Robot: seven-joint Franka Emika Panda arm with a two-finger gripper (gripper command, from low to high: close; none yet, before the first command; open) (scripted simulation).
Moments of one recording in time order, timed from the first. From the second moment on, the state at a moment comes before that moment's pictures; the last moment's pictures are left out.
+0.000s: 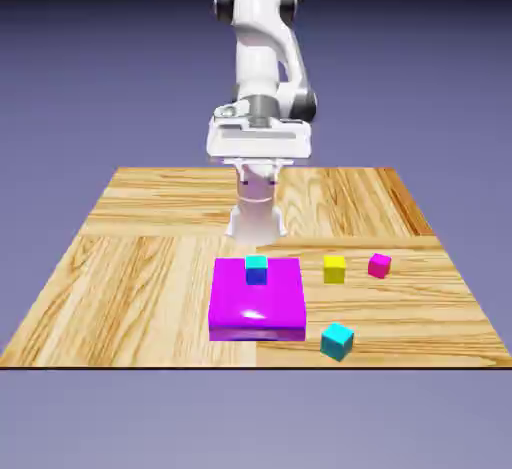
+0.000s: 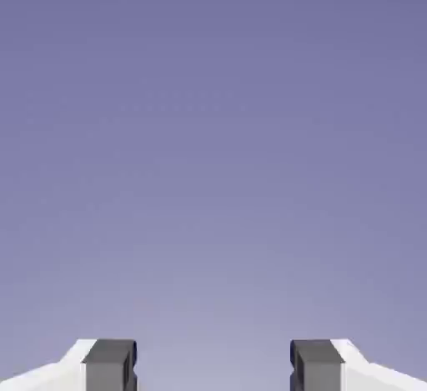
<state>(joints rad) 0.04 -0.54 -0.01 -2.79 0.04 3.03 0.69</state>
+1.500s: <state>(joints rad) 0.71 0.34 -0.31 -2.40 1.01 2.86 -0.64</state>
